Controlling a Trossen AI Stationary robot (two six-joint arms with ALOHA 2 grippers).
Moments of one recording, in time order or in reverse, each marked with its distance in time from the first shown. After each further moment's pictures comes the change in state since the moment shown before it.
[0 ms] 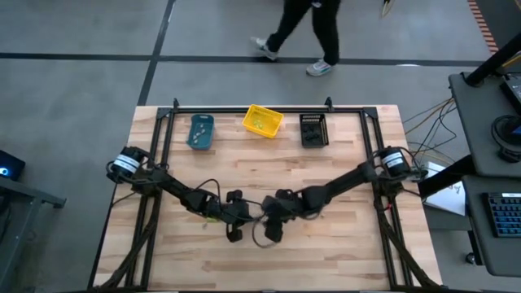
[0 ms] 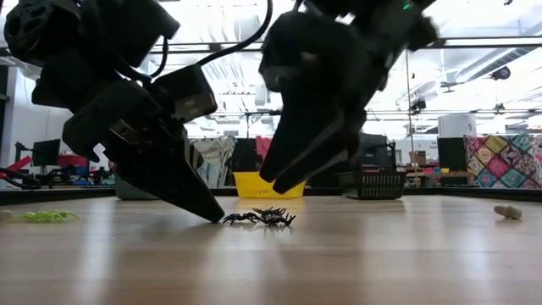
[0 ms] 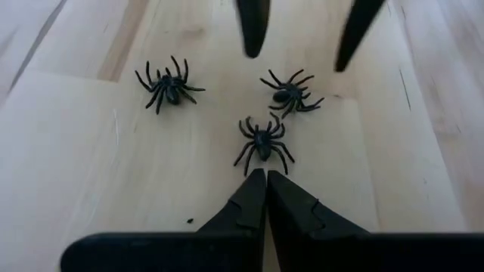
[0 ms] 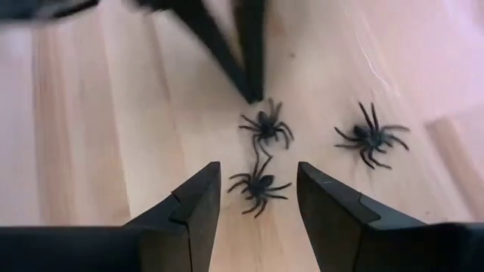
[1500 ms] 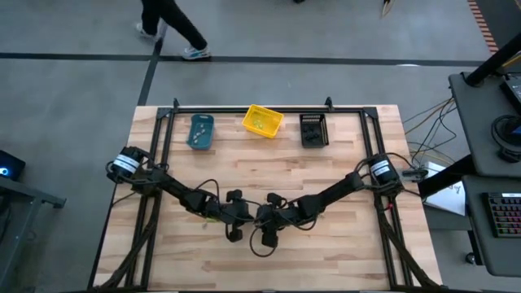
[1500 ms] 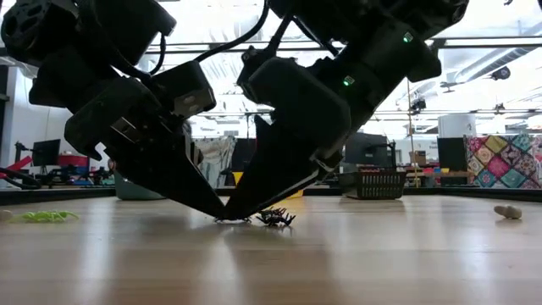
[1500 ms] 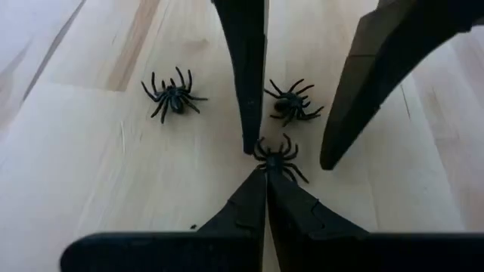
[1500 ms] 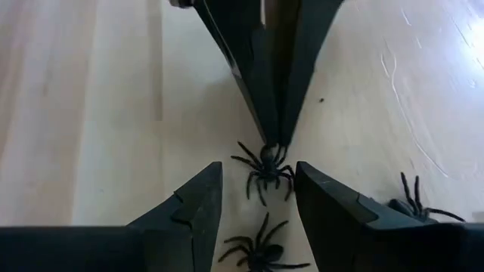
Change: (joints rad) left arm -0.006 -0.005 -0.007 0.026 -0.030 0.008; right arm 0.043 0.132 0.006 0.218 0.154 -0.226
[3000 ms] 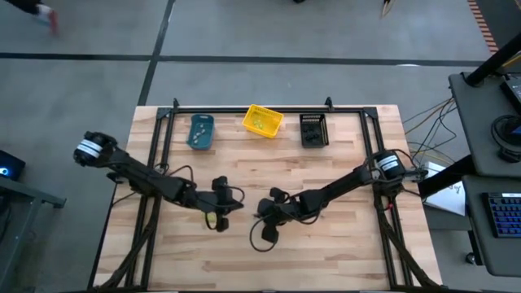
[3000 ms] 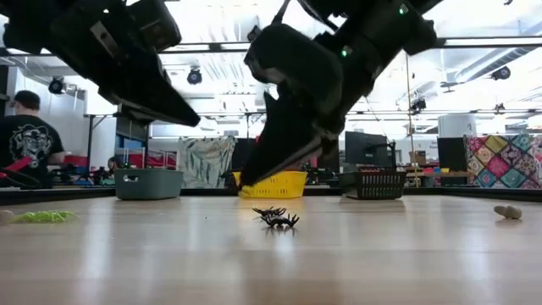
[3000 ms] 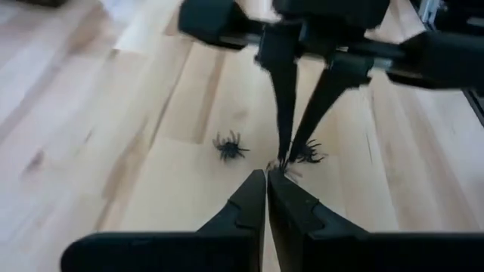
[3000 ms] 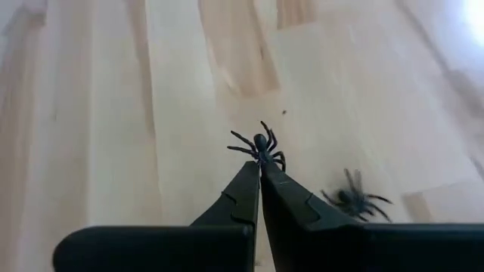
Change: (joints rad) left arm -0.005 -0.421 -0.098 -0.218 -0.103 0.009; right arm -0.022 -0.084 0.016 -0.125 0.002 0.062
